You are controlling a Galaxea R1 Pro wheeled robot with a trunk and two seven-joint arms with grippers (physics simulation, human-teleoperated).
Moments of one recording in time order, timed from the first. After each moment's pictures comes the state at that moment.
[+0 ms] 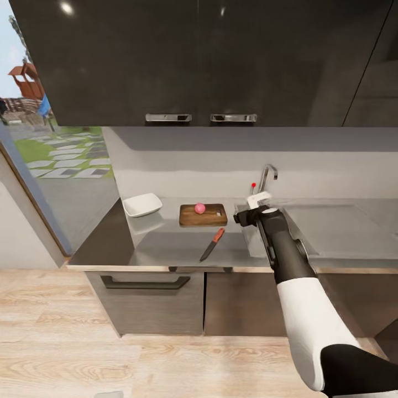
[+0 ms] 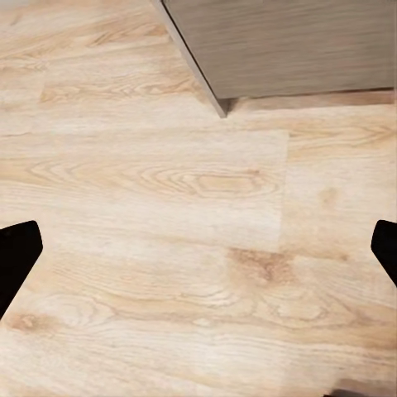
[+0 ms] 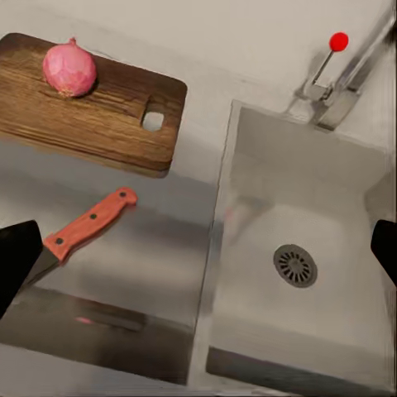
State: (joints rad) left arm -0.40 0.00 -0.35 0.07 0.23 -0.53 0.41; right arm -0.96 0.13 0.00 -1.13 0.49 0.78 0.25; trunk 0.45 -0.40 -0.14
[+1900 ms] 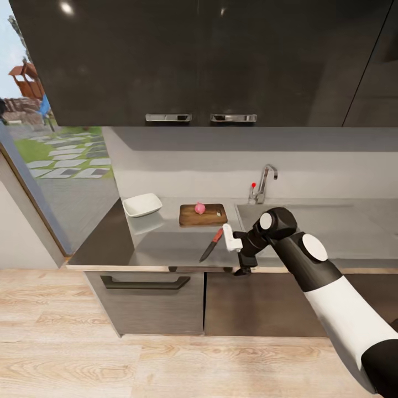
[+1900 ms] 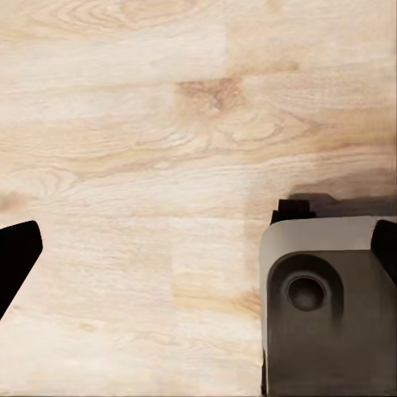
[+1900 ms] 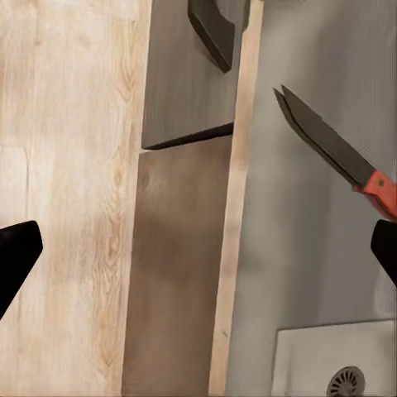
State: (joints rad) left arm -0.40 -0.05 -0.35 0.08 0.22 -0.08 0.31; right arm -0.98 -0.13 0.44 -1.33 0.93 0.33 1.57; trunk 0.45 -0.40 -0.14
